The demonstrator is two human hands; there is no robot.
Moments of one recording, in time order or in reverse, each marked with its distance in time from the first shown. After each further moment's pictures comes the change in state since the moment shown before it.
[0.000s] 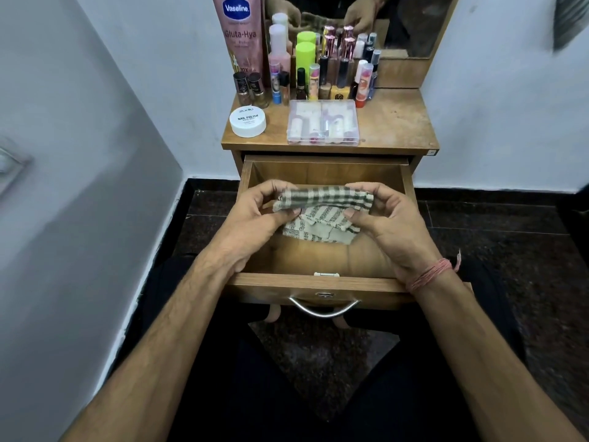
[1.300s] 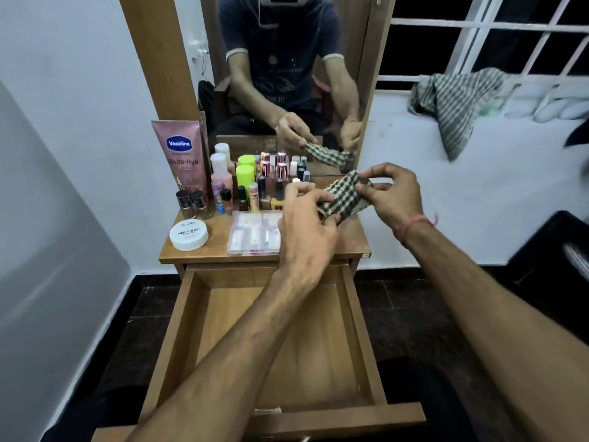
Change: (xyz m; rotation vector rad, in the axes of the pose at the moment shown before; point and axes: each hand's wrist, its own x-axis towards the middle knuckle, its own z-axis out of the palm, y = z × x) left_hand 0.133 0.102 0.158 0.474 0.350 0.531; right_hand 0.174 -0.118 -0.117 -0.427 0.422 -0.347
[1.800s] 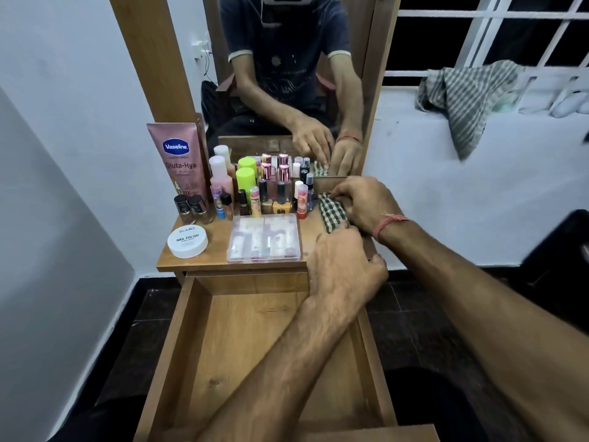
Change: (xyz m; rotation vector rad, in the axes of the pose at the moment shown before) left_hand -0.028 0.017 0.033 0.358 -0.286 -0.027; right_hand 0.023 0.009 0.042 -0.809 -0.236 -0.456
